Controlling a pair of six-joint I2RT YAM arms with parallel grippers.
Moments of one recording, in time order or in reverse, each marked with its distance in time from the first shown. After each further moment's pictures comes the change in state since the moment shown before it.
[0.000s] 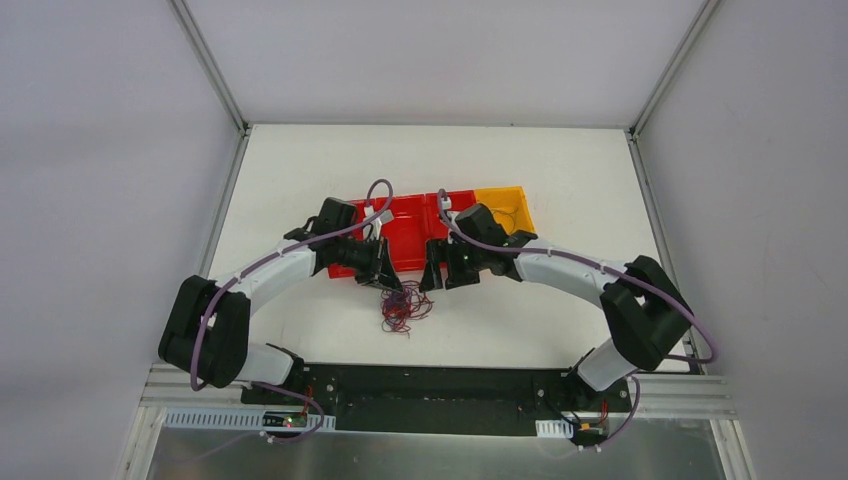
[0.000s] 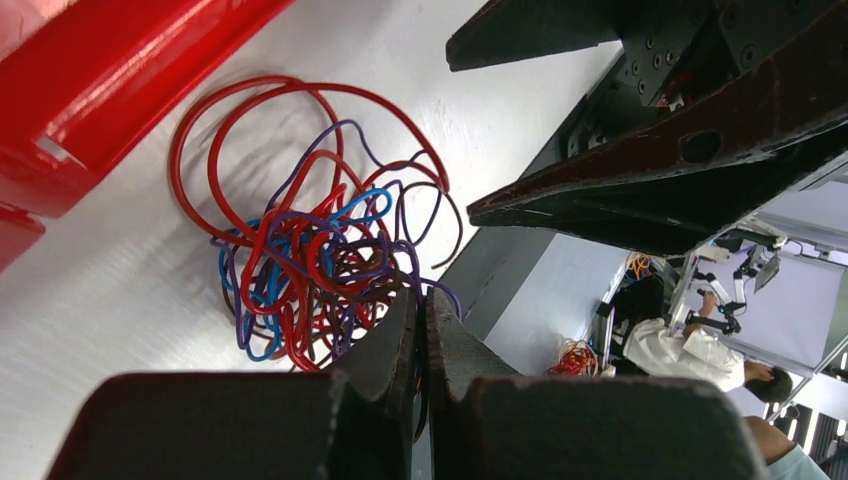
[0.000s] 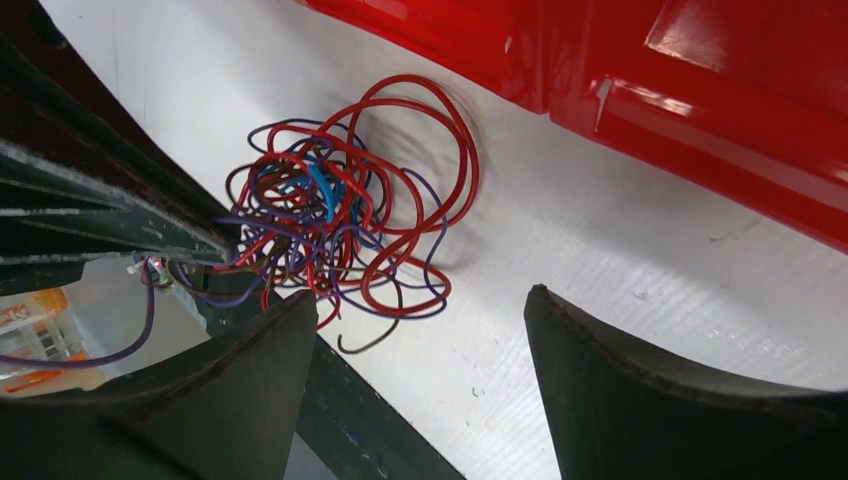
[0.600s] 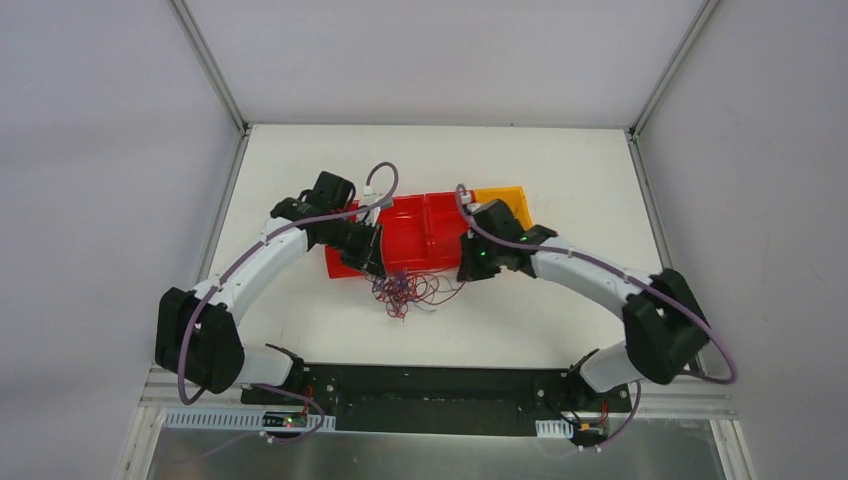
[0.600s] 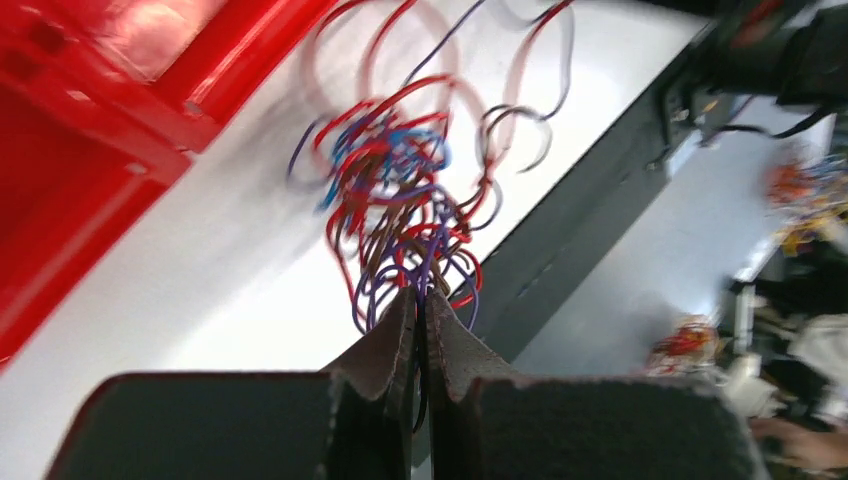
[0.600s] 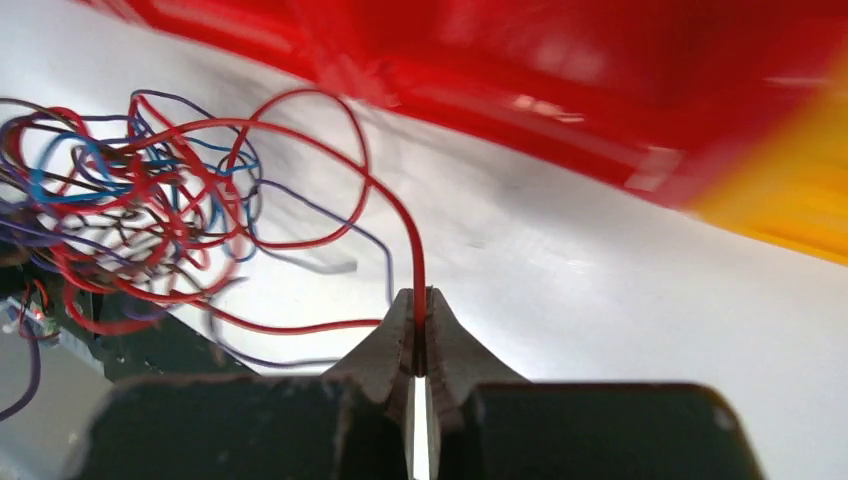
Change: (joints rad) left arm 0.000 -0.026 0.223 -0.391 -0.157 0.273; right arm 0.007 -0.009 0.000 -0.100 0.199 -0.074
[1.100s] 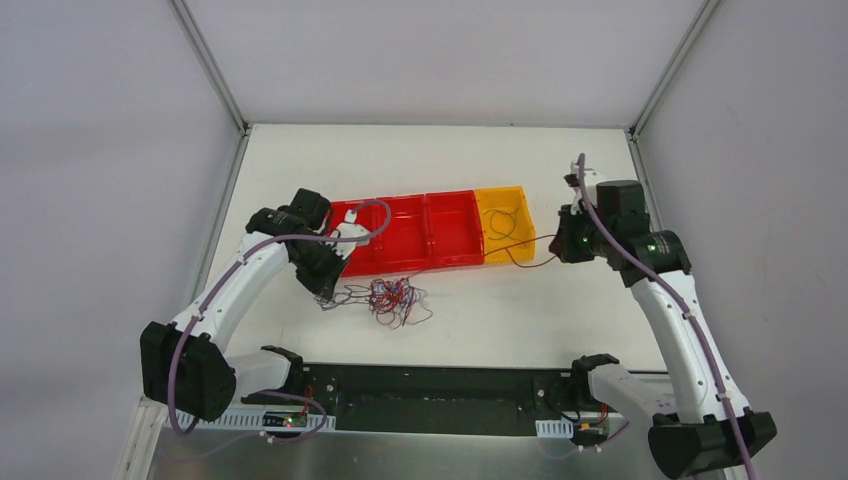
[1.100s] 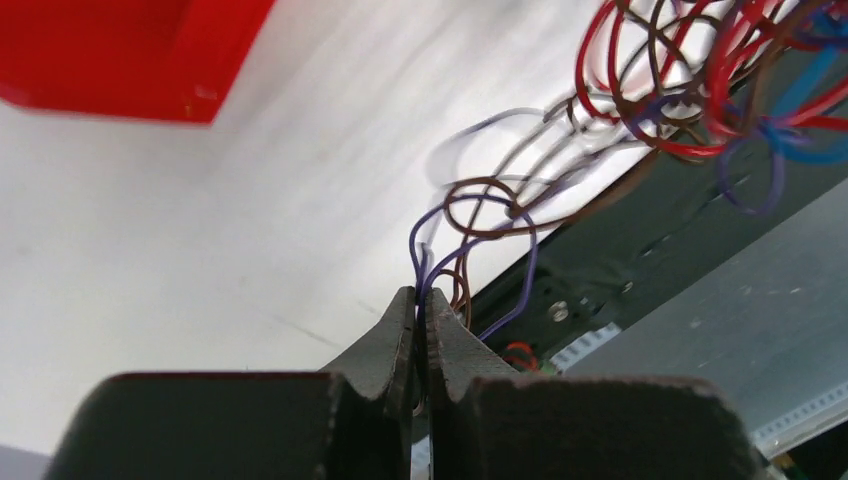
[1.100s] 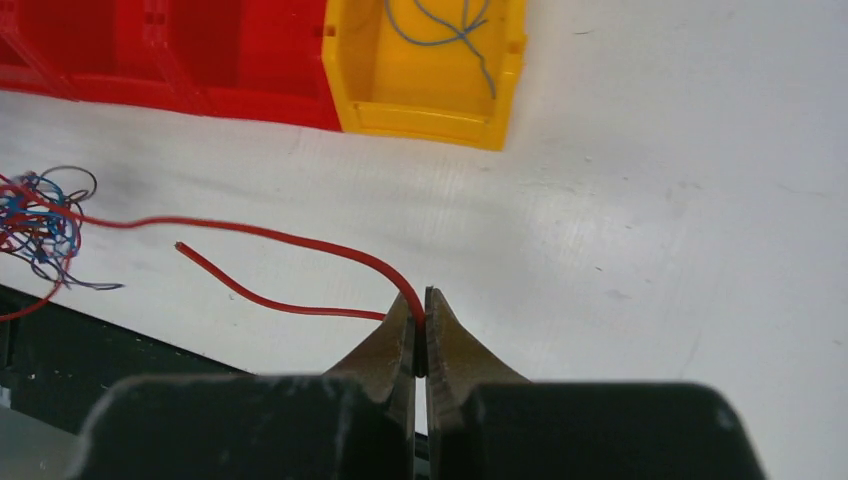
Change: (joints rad) left arm 0.073 -0.145 0.038 -0.416 -0.378 0.547; right arm -0.502 -0.551 0.156 -0.537 0.023 -0.384
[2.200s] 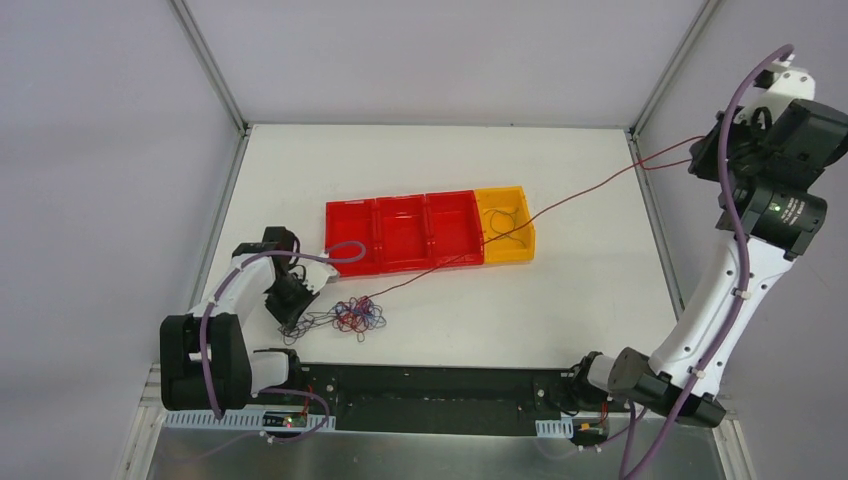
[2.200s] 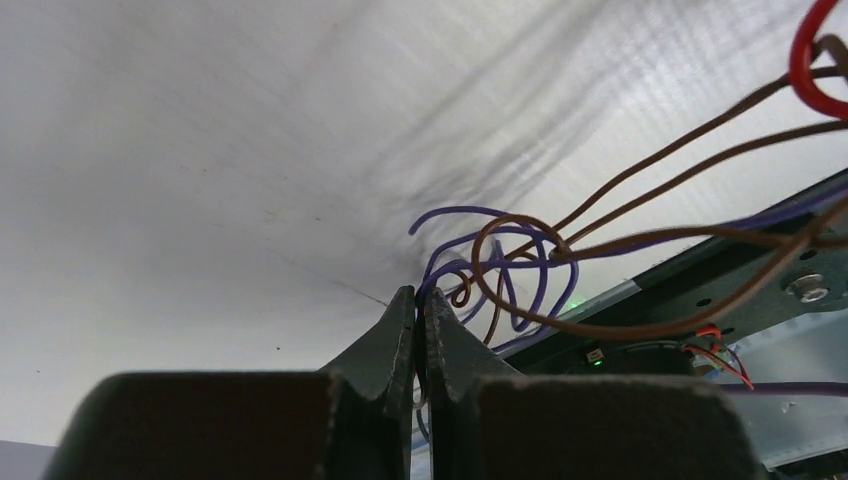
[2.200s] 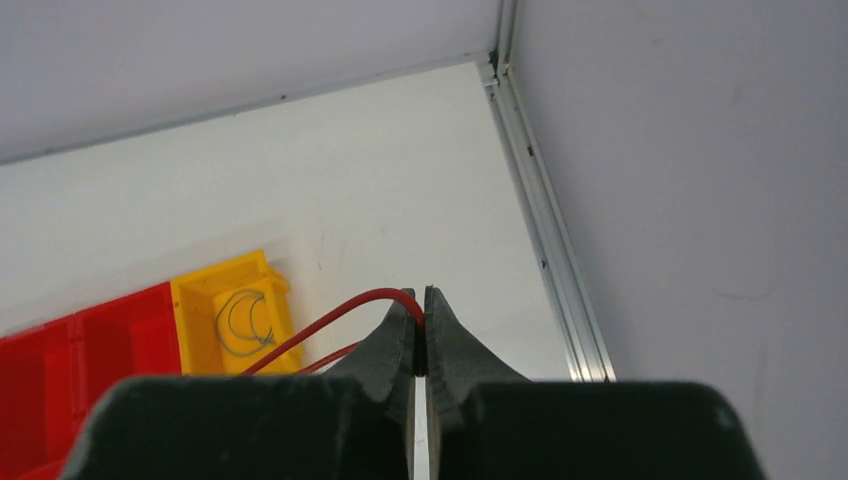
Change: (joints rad) left arm 0.346 0.020 -0.384 0.163 -0.184 0.402; right arm -0.690 0.246 0.797 -0.119 -0.101 -0.142
